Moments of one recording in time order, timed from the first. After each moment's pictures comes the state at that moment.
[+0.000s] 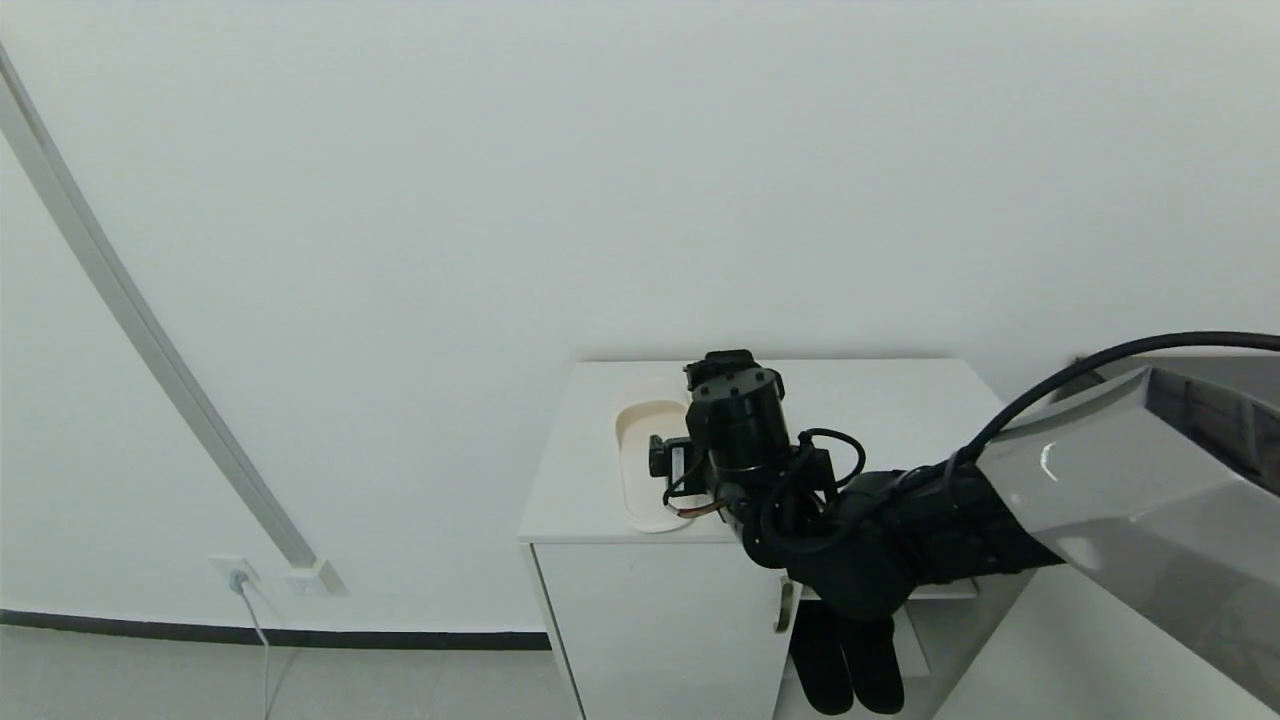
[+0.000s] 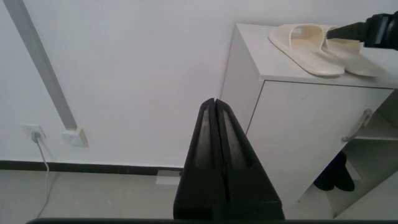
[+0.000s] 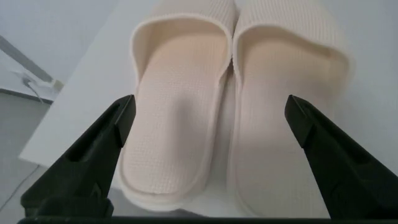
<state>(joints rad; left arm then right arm) 0.00 0.00 0.00 0.00 0.03 -0.08 0.83 2.21 -1.38 -0.53 -0.55 0.26</state>
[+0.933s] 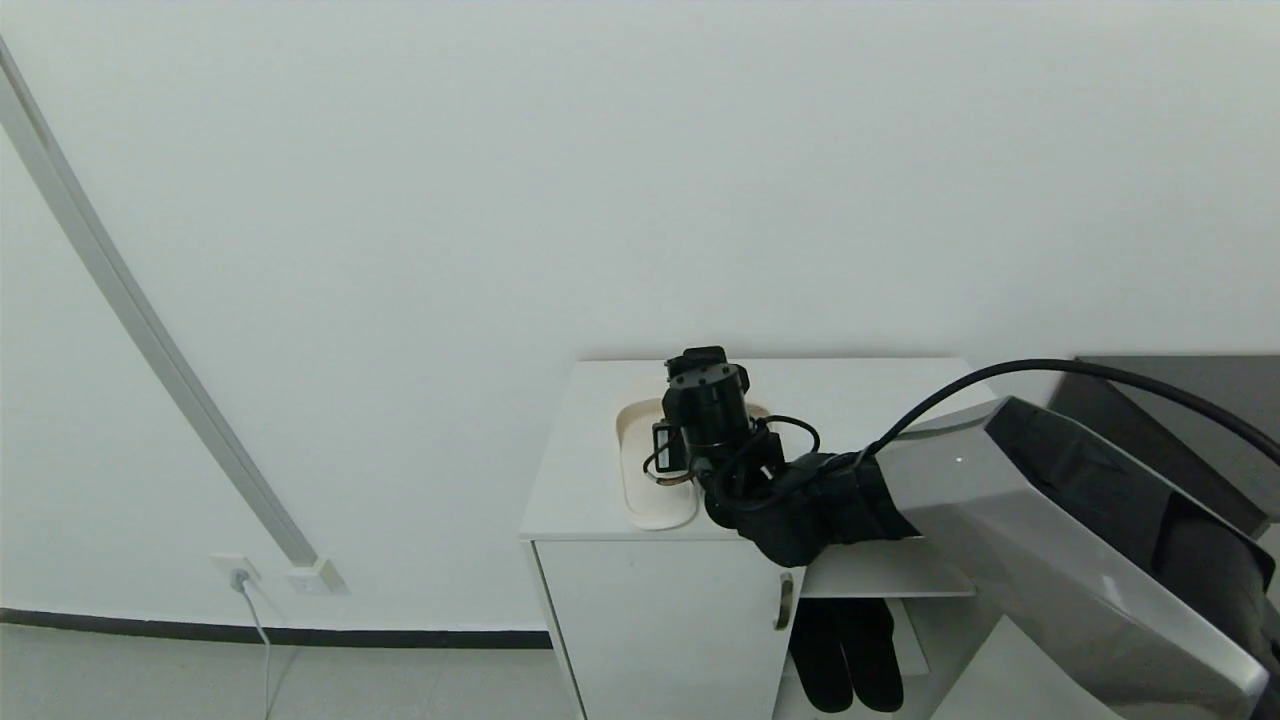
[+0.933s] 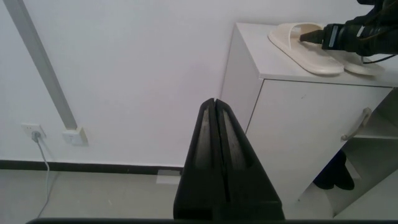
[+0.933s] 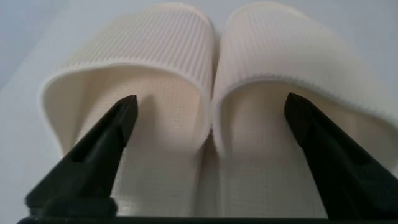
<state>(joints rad) 0.00 0.00 0.00 0.00 0.03 -0.08 0.77 2.44 -1.72 -0.45 -0.54 0.21</state>
